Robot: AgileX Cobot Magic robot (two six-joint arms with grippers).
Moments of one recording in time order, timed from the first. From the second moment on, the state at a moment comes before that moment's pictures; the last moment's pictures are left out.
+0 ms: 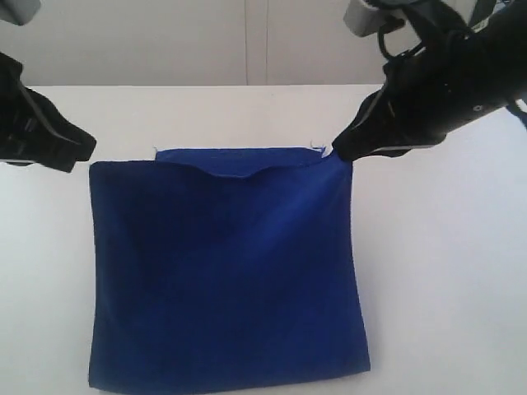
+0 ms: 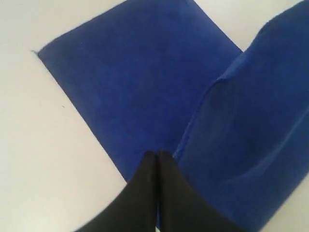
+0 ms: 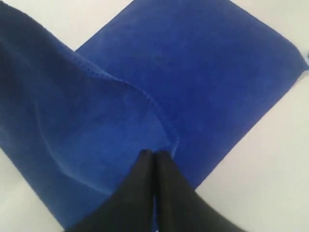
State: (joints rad) left arm -0.40 1.11 -0.97 -0.33 0.79 0.40; right arm 0.33 1.39 -1.12 0.54 0.86 -0.68
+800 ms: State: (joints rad) left arm -0.34 1.51 -1.12 -0.31 0.44 0.37; right arm 0.33 1.69 -1.25 0.54 0.47 -0.68
